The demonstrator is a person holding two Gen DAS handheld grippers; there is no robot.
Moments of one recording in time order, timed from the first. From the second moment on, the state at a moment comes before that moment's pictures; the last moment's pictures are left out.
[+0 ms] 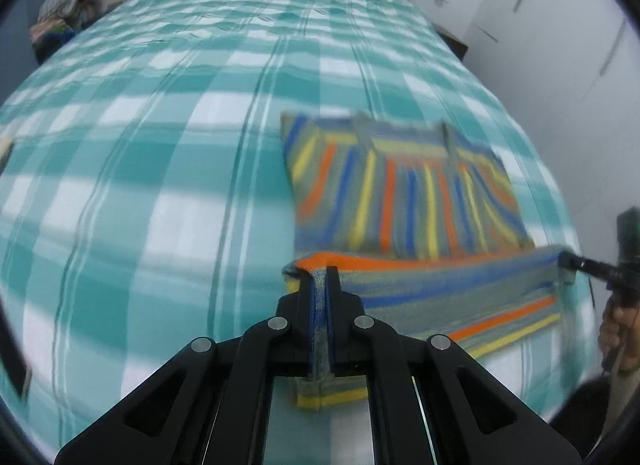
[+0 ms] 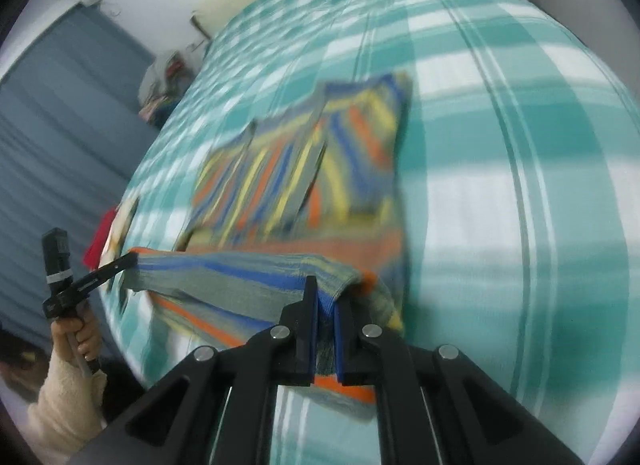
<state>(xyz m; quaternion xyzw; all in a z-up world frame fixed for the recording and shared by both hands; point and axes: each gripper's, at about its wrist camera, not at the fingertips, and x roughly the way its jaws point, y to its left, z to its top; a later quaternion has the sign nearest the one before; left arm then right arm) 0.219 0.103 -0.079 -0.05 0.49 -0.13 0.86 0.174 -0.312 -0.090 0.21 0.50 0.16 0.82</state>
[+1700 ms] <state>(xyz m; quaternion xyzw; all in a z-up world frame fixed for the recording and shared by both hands) 0.208 0.054 -0.108 0.07 0.48 -0.13 0.87 0.192 -0.319 -0.138 0.07 0.56 0.17 0.81</state>
